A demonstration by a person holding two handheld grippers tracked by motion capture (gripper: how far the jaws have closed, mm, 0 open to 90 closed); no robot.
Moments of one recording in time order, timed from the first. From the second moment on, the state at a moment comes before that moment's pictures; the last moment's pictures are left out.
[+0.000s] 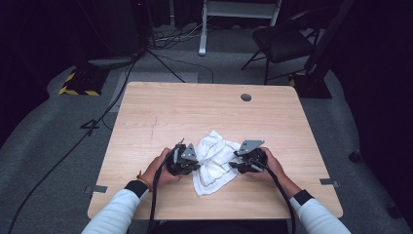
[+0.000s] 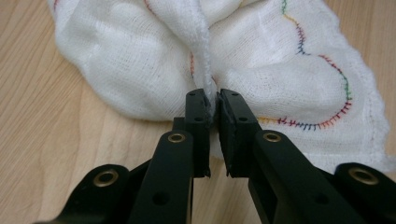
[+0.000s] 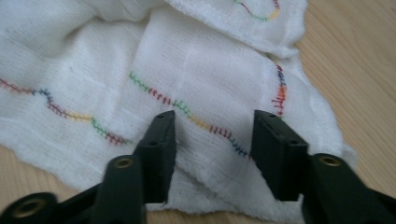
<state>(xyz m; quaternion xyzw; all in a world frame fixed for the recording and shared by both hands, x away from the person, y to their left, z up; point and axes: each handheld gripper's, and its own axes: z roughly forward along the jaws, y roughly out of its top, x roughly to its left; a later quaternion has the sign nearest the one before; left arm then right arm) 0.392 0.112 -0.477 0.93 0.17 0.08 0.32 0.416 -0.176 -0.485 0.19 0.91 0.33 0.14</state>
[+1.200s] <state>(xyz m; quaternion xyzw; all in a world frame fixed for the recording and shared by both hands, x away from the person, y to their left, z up) 0.400 0.166 -0.483 0.90 0.27 0.11 0.33 0.404 -0.290 -0.453 0.33 0.85 0.35 0.21</state>
